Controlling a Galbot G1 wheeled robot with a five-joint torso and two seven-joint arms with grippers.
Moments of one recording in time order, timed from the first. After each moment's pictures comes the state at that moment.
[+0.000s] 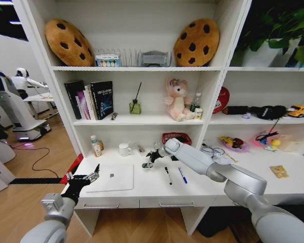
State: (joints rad) left arm 1.66 -1.18 -0.77 -2.36 -0.46 0.29 -0.11; right arm 0.02 1.19 -0.76 0.88 0.42 -0.32 -0.86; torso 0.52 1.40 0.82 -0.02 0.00
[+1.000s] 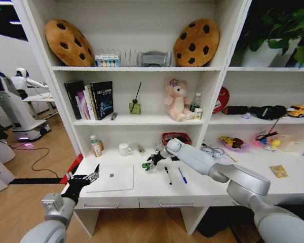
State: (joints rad) left arm 1.66 -1.18 -0.77 -2.36 -0.46 0.29 -0.11; right arm 0.01 1.18 -0.75 0.88 0.38 -0.31 -0.94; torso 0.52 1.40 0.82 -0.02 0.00
